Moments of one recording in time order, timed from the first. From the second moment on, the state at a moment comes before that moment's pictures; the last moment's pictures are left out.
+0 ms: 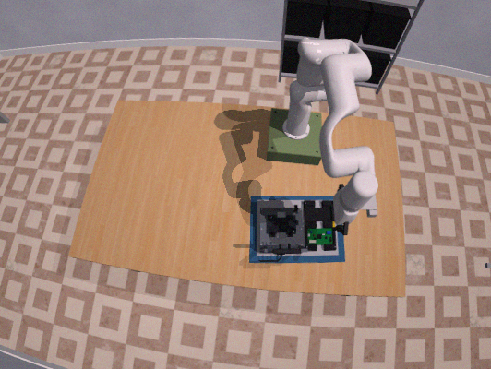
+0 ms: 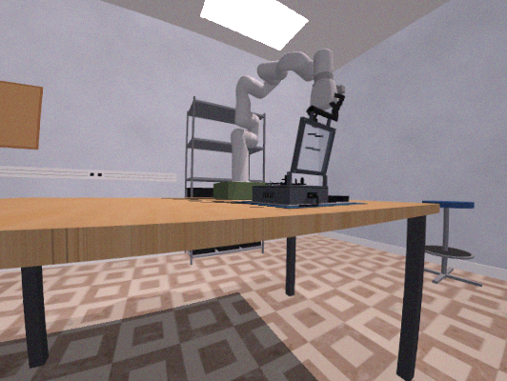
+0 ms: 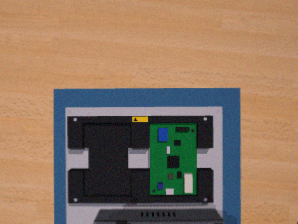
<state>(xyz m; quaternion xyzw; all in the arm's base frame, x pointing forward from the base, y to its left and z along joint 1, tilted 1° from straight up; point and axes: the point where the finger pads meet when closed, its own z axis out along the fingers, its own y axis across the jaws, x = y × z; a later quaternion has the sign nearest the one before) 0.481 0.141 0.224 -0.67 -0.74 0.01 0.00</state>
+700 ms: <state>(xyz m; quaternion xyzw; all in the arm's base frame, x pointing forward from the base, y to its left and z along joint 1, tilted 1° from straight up) 0.481 0.141 0.224 -0.75 -0.66 0.01 0.00</state>
